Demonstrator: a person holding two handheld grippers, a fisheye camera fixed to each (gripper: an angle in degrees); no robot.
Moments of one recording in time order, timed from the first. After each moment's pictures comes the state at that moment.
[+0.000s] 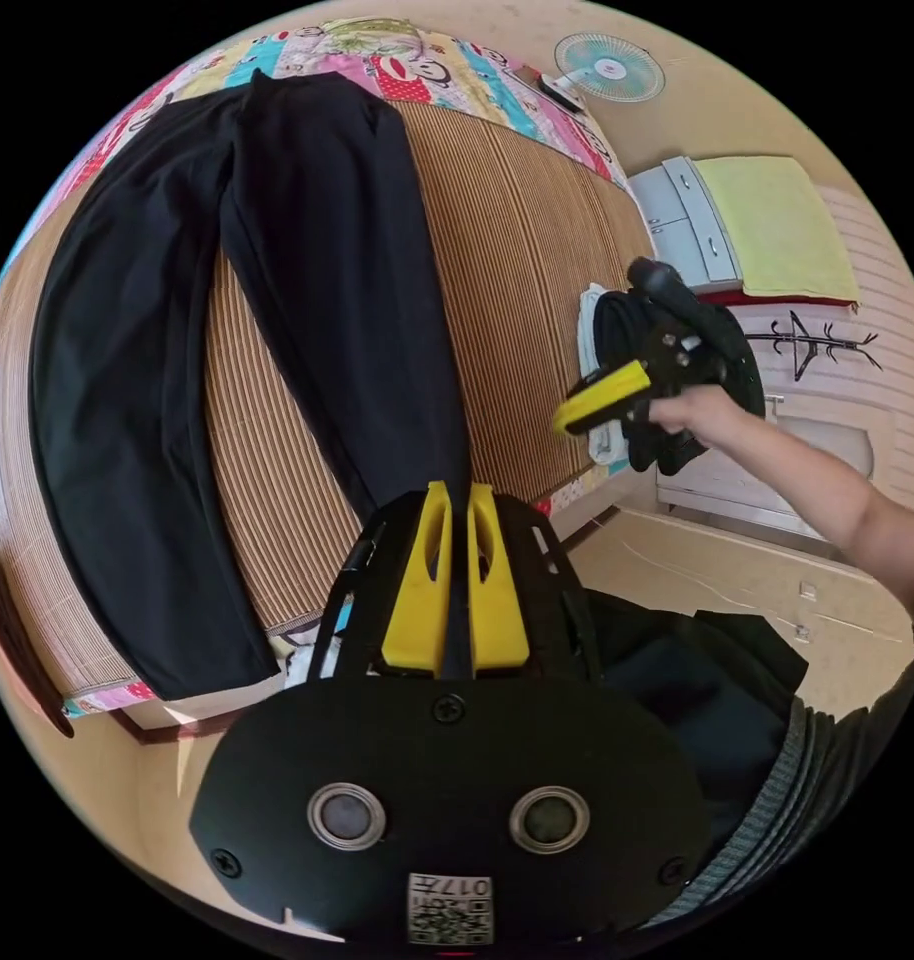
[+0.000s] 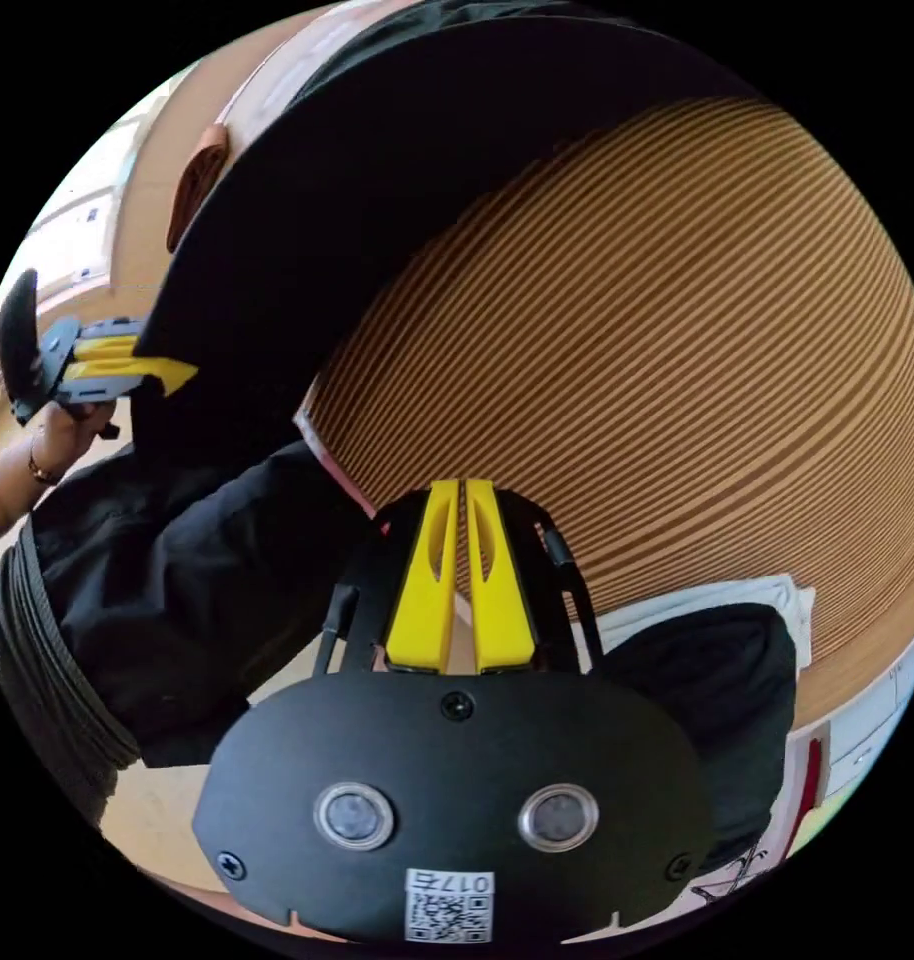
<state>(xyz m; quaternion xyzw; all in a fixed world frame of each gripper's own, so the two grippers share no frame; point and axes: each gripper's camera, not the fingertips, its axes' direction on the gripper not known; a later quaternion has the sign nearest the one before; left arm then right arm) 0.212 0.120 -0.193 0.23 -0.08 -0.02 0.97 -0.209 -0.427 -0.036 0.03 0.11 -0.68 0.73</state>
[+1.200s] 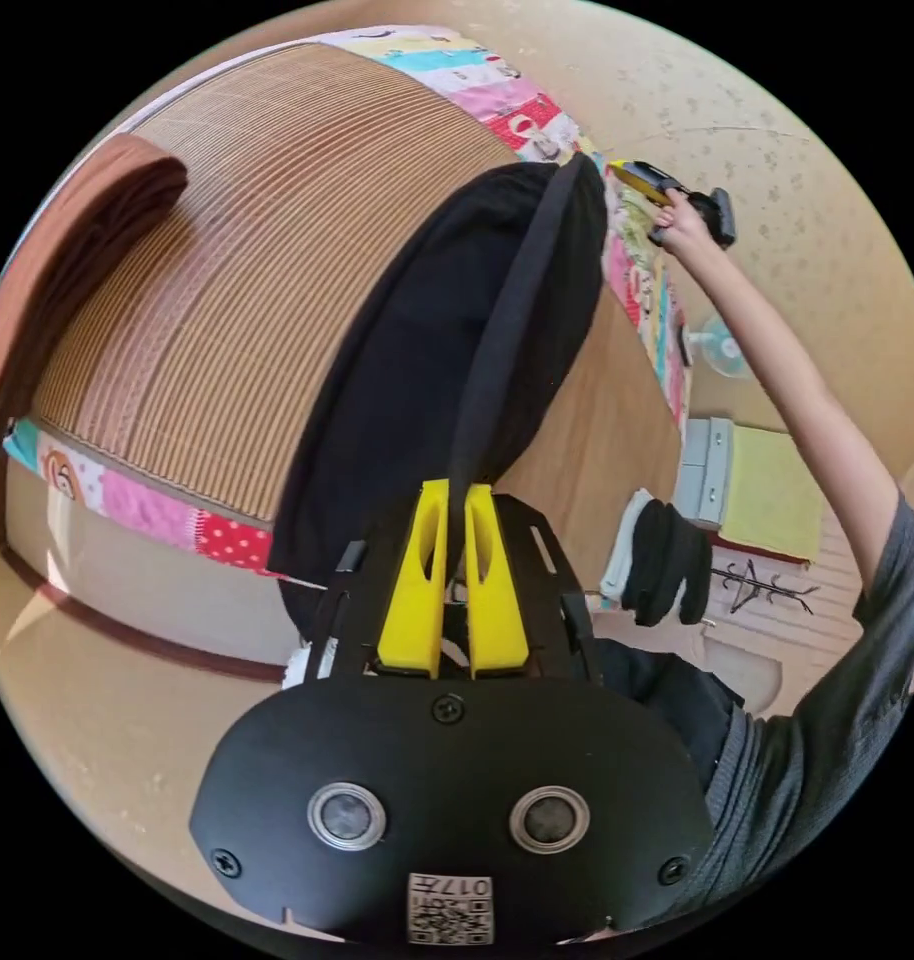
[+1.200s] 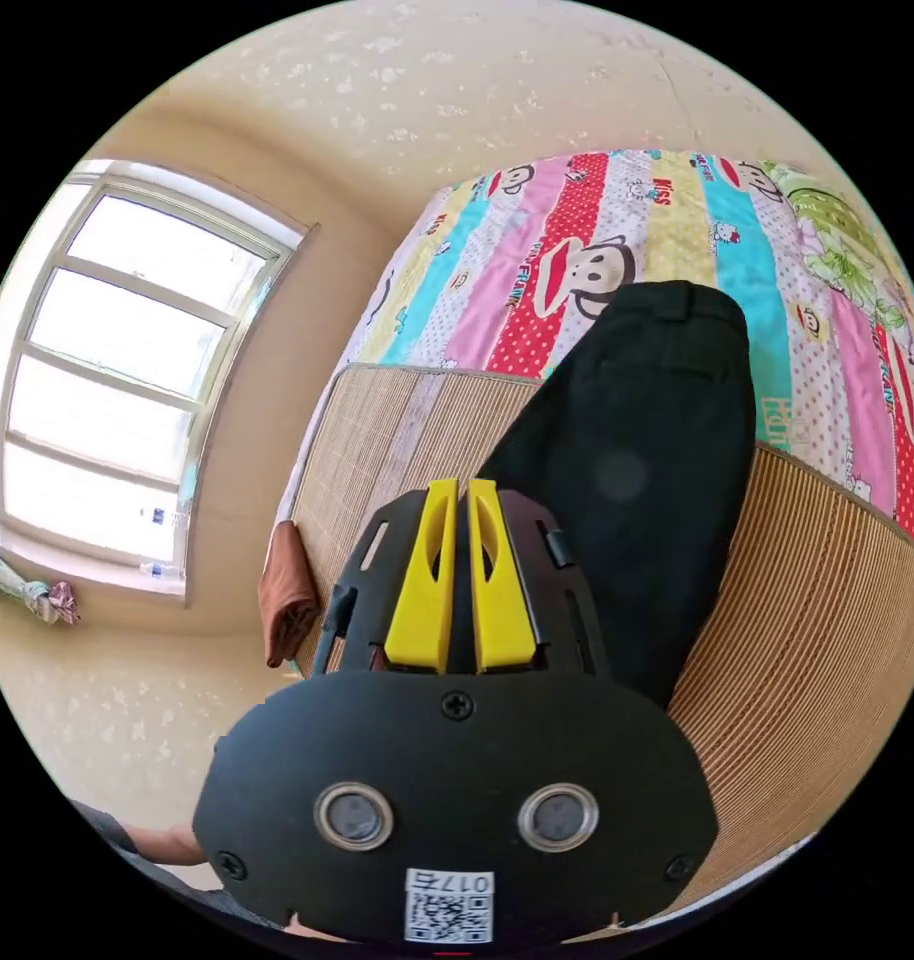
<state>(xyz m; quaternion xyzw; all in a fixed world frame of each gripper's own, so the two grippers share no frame) -0.064 0.339 -0.226 0.39 0.04 -0.25 0.88 -0.563 -0.252 0.016 0.21 -0.19 -0.70 0.66</state>
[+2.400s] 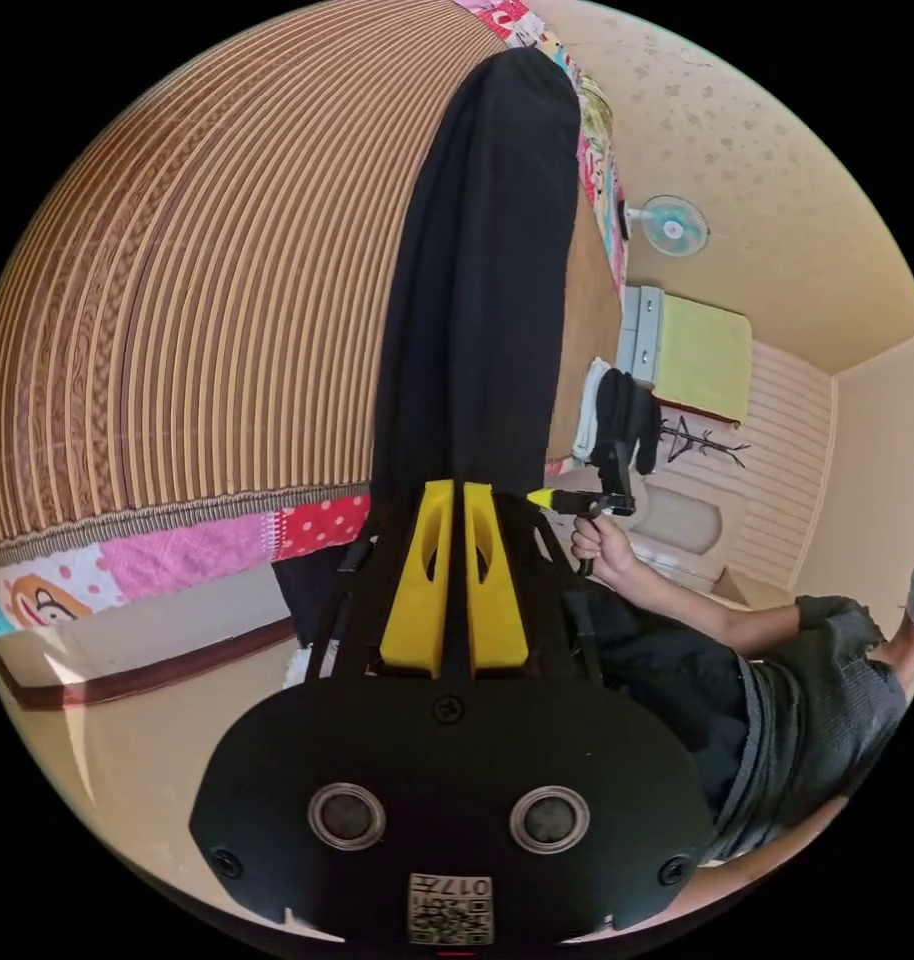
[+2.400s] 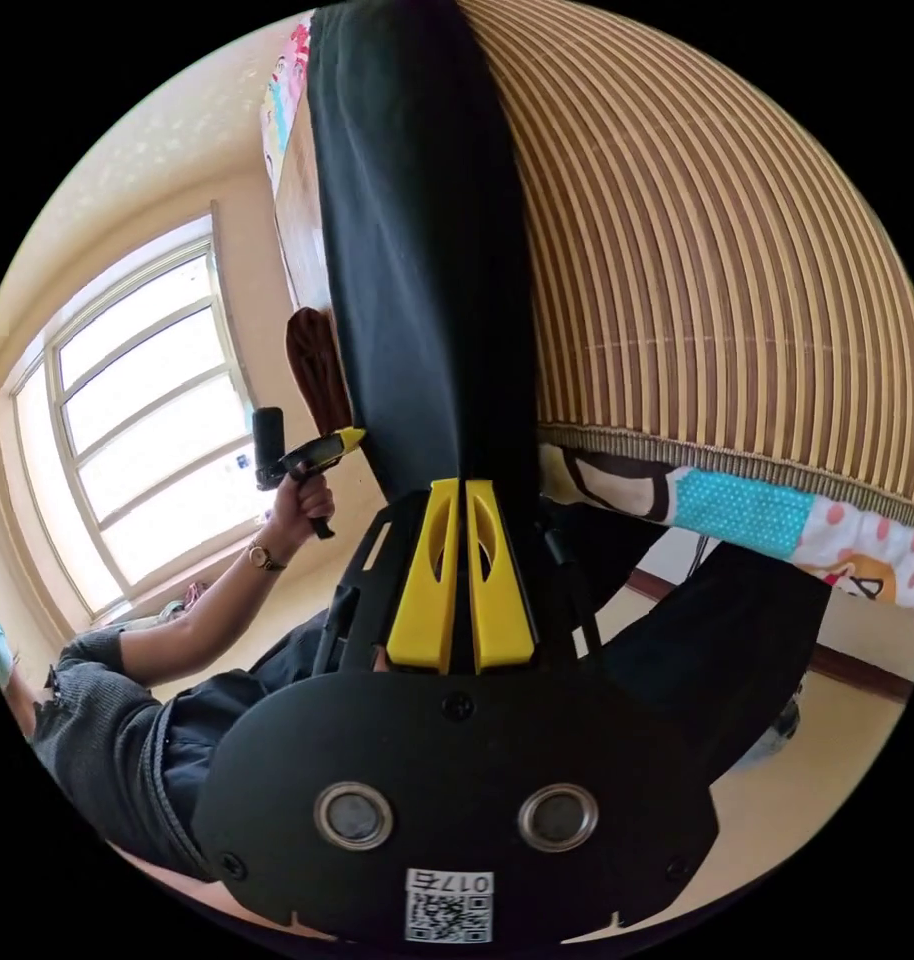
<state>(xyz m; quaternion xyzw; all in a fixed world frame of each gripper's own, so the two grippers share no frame) -0.174 0.309 -0.236 0.25 0.13 -0.12 0.95 -0.233 -0.294 0.348 -0.08 -0.24 -0.53 0.81</state>
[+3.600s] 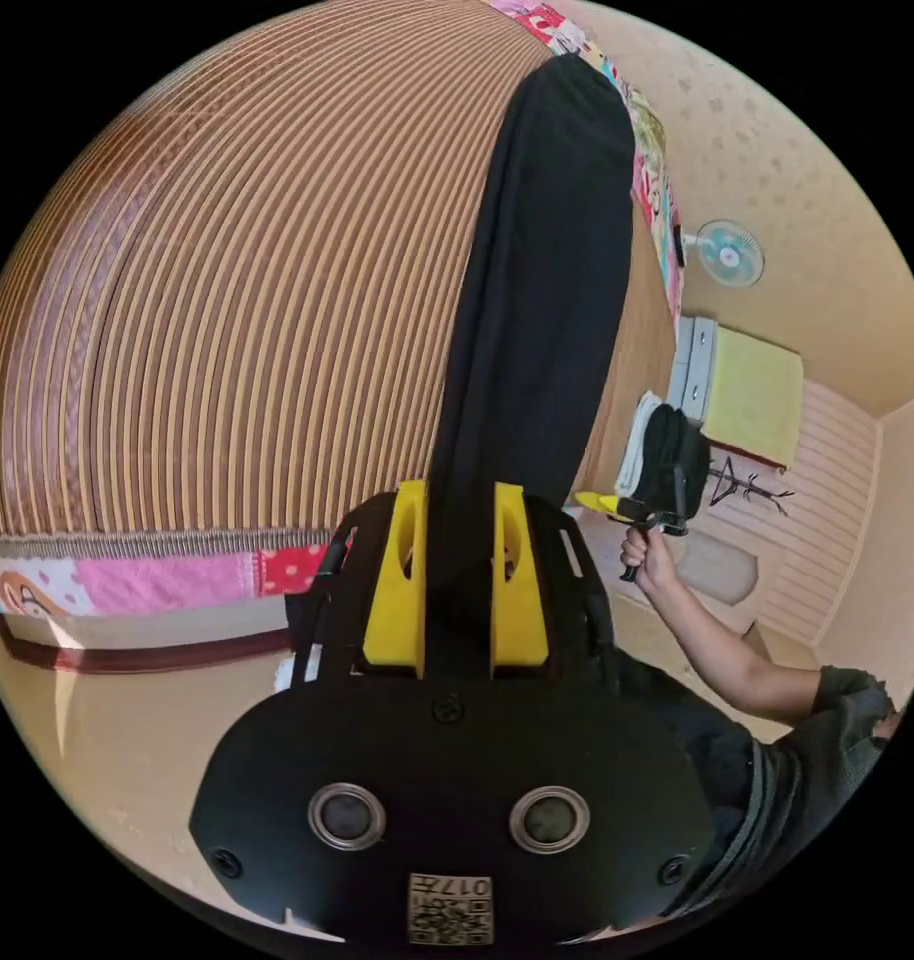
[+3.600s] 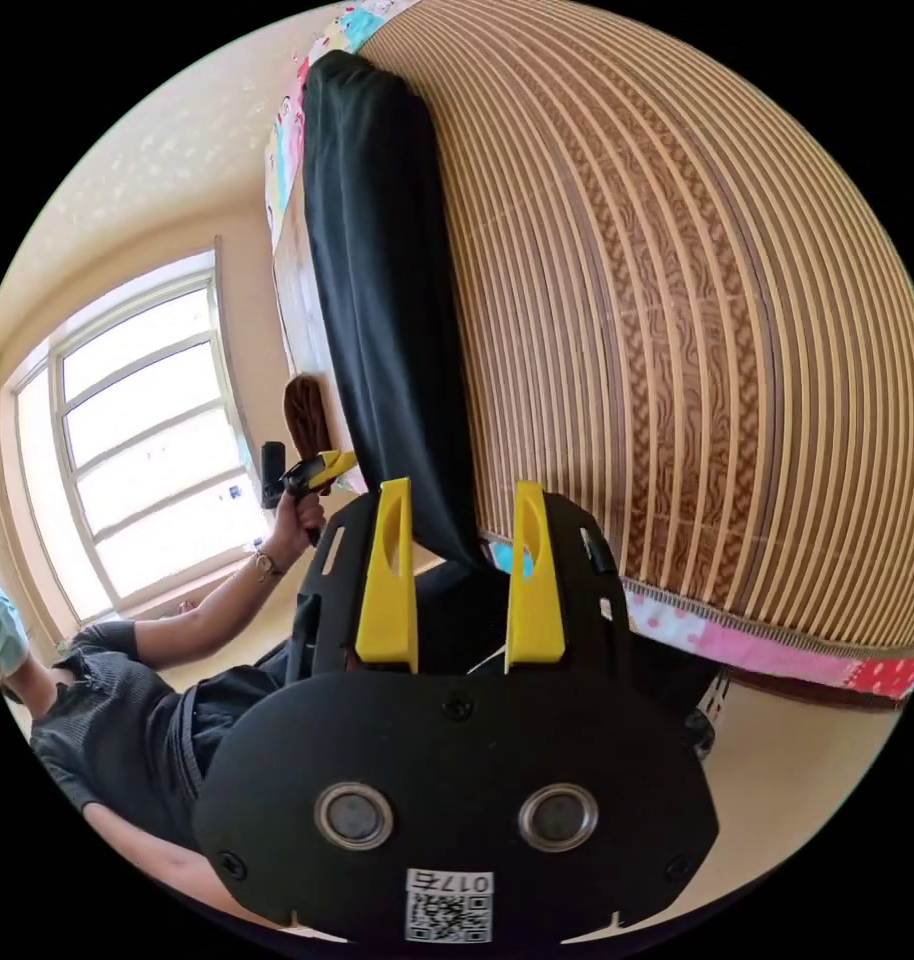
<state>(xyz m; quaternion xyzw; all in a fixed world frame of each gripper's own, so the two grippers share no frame) -0.178 0.267 -0.234 0.31 0.17 -0.14 0.93 -0.208 -0.377 0.226 0.01 -0.32 -0.50 0.81</state>
